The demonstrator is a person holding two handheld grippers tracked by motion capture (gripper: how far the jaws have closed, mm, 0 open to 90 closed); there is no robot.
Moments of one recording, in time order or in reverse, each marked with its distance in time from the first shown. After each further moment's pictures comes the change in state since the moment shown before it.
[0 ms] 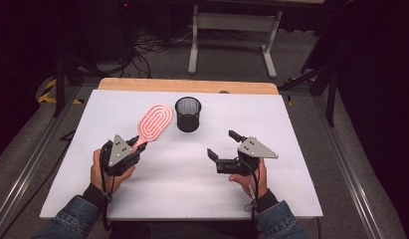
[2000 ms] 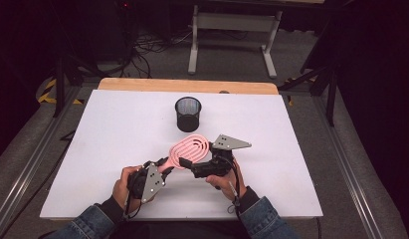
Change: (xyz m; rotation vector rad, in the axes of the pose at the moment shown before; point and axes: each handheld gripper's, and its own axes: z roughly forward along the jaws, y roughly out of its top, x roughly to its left) left arm -0.082 0.001 0.005 -0.047 -0.065 0.297; right arm 0.037 0.004 0.046 0.076 0.353 0.211
